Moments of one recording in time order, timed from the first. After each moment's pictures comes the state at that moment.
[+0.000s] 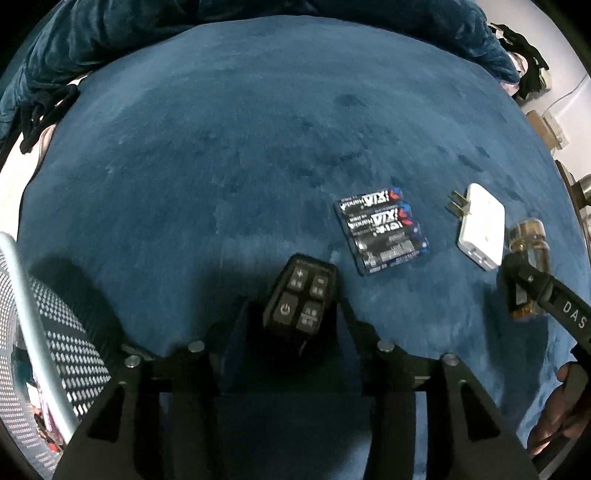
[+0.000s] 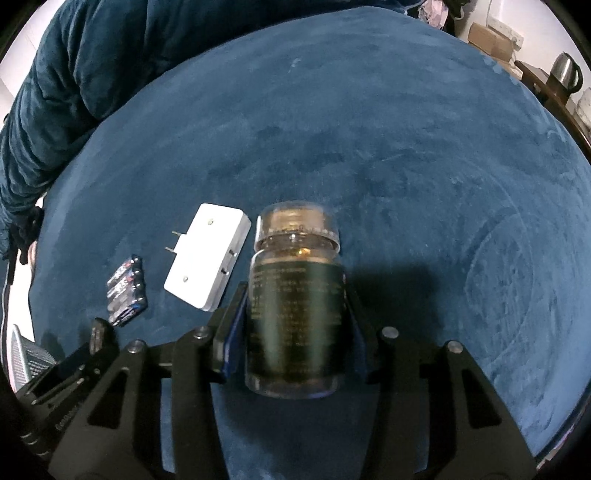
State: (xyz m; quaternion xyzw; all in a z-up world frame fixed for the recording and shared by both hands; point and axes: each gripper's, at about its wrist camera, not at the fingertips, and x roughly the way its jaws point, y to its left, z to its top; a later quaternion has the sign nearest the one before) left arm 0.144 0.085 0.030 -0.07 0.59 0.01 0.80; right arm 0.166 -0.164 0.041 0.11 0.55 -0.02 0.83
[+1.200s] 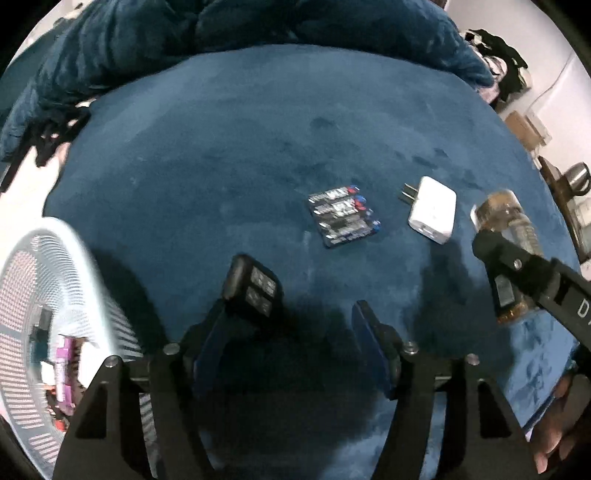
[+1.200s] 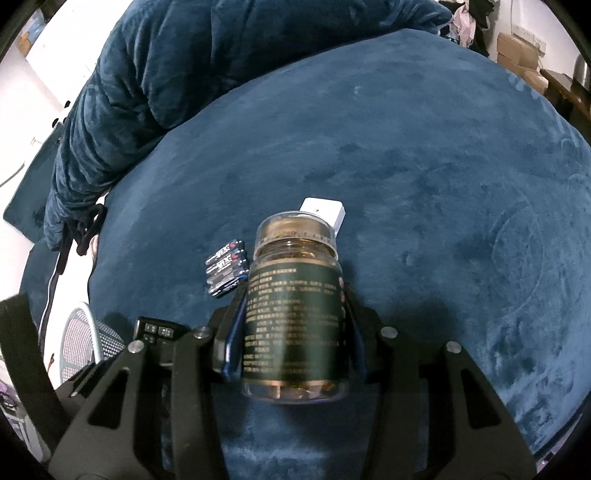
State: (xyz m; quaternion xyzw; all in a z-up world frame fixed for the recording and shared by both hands) left arm 0.108 0.068 0.072 -0.06 0.56 -0.01 0.83; right arm 0.121 -0.133 0.088 0.15 0.51 0.07 0.85
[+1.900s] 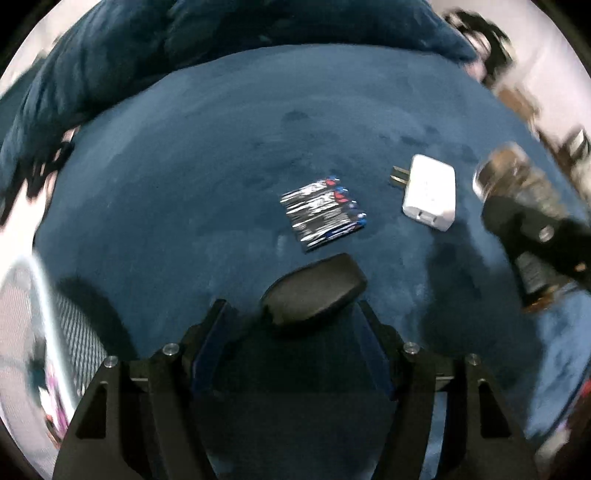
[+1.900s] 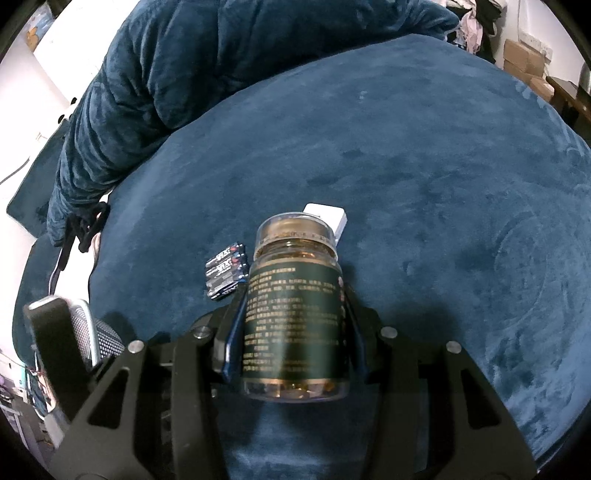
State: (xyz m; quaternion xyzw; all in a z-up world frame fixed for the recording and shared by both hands) left arm 0.119 0.033 0.044 0.03 0.54 -0.02 0.84; right arm 0.120 -0.137 0.089 0.15 0.50 0.07 0.85
